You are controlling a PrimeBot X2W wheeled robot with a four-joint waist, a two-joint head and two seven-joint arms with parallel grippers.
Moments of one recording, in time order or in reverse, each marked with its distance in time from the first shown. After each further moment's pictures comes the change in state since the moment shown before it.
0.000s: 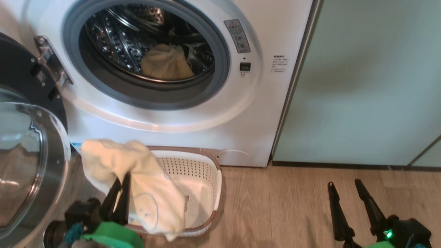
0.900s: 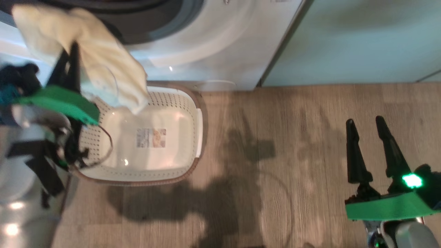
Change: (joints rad) left arm -0.644 0.108 0.080 0.330 -0.133 -0.120 0.066; right arm -0.212 0.000 -0.026 -0.084 0.074 0.000 0.000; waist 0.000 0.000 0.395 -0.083
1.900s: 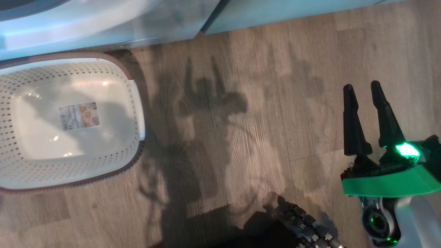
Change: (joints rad) left arm -0.763 0.340 -0.030 0.274 0.003 -0.122 0.367; right arm -0.144 0.000 0.068 -0.026 0.170 0.000 0.000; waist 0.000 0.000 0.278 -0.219
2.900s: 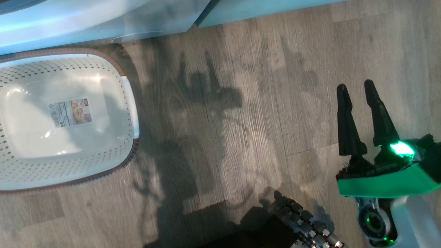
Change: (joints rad) left arm -0.165 -0.001 -0.101 0.301 0.089 -0.016 -0.265; right arm -0.007 0.000 0.026 -0.007 0.009 0.000 0.000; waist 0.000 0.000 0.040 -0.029
